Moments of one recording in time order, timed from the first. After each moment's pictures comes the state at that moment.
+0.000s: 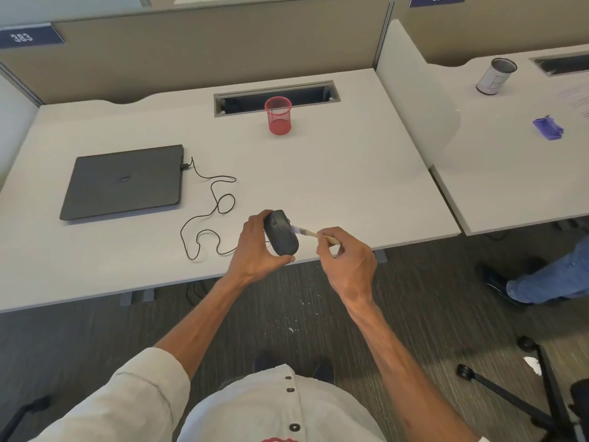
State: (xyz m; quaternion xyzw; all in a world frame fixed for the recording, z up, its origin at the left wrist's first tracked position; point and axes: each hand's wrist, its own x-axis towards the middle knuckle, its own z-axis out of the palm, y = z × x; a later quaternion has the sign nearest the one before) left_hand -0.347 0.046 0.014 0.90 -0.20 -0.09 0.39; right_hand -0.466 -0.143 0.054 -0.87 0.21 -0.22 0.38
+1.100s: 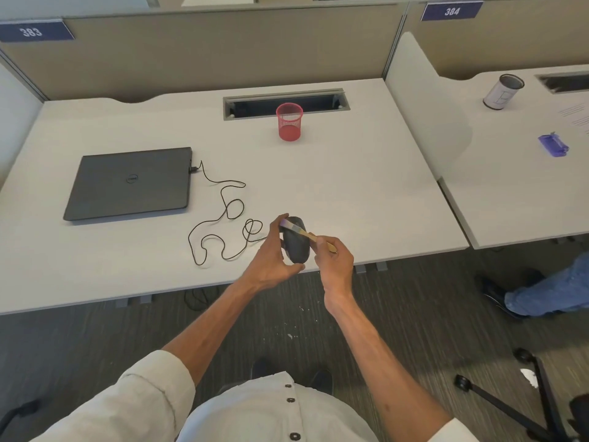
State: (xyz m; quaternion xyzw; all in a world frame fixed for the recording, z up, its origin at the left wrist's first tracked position) left_hand -0.334 0.046 0.004 0.83 -0.23 -0.18 0.47; right_hand -0.415 -0.099 0.022 -0.58 0.36 -0.12 0.72
